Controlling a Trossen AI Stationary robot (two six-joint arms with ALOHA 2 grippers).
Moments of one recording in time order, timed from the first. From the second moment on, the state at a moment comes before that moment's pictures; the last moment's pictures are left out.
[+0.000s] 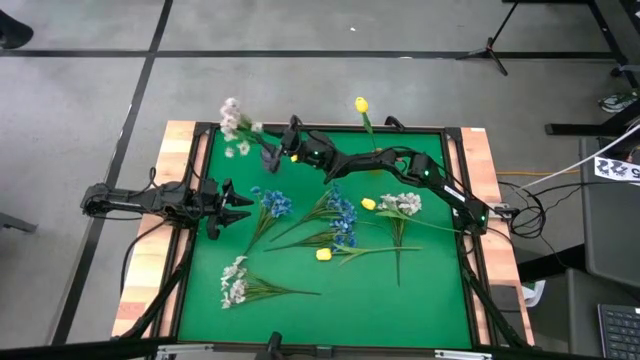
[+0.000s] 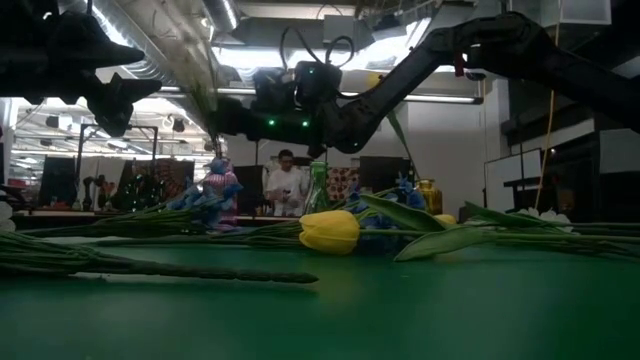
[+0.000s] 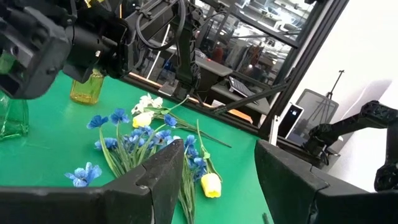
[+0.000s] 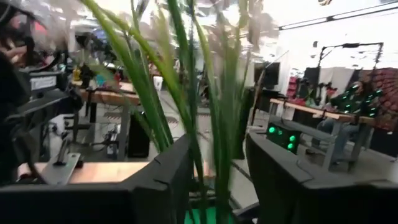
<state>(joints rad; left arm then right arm) -0.08 0.01 0.01 0.02 -0.09 -0.42 -0.31 2.49 1.81 0.93 -0.02 -0.15</state>
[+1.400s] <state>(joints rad) -0.08 0.01 0.01 0.02 -0.06 -0.50 -0.32 2.19 1.81 -0.12 -0.23 -0.49</state>
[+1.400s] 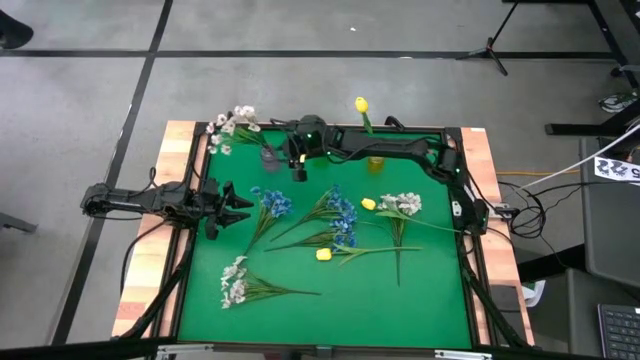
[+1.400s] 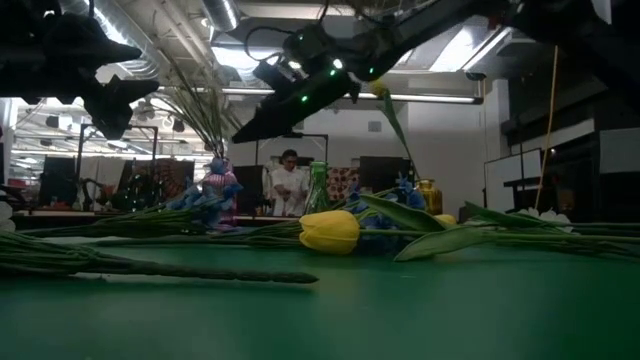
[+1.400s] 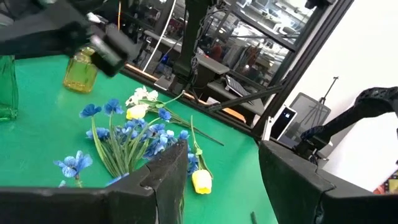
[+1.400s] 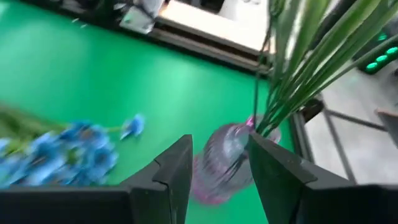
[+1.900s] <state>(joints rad) -0.08 0.01 0.01 0.01 -0.02 -0.50 0.03 2.03 1.81 -0.53 -0.19 -0.53</state>
